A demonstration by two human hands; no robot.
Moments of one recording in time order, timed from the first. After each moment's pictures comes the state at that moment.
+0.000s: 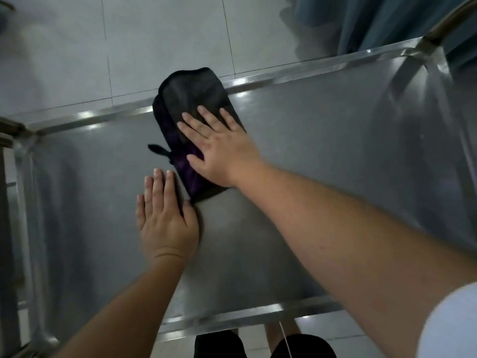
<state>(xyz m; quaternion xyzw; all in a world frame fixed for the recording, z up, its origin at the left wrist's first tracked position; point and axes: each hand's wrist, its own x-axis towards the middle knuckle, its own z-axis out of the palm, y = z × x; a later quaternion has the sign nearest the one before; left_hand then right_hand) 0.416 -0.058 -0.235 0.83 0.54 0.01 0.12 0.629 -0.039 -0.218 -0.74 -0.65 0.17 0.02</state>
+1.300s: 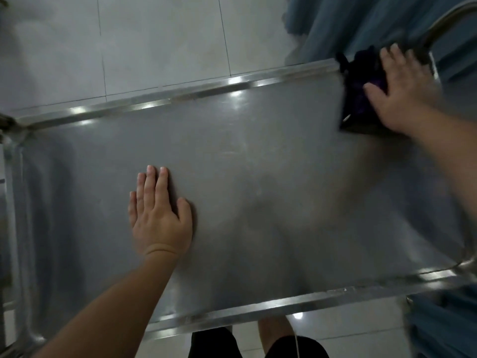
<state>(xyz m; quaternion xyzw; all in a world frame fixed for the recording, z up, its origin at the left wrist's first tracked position) 0.416 -0.058 -0.234 0.83 0.55 0.03 0.12 0.907 -0.198 -0.203 -0.92 -0.37 0.12 0.00</state>
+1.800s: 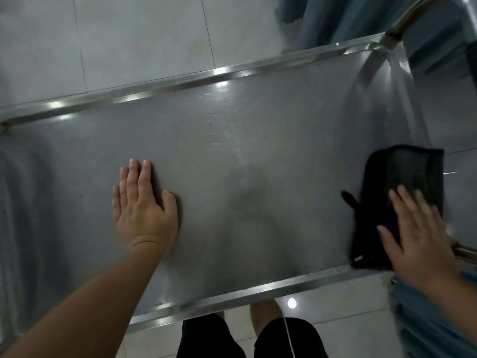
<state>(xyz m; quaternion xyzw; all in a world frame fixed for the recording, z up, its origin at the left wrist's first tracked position) 0.416 -0.059 -0.234 0.82 0.55 0.04 0.13 0.738 -0.471 -0.217 -0.91 -0.39 0.12 0.00</state>
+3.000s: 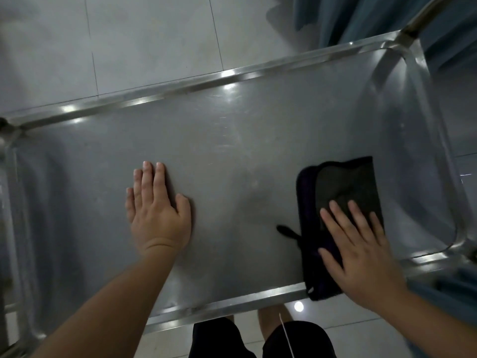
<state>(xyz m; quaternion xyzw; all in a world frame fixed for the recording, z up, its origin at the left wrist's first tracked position) 0.418 -0.061 -0.231 0.83 0.54 0.03 0.12 0.644 -0.390 -0.215 -0.85 -0.50 0.13 -0.02</state>
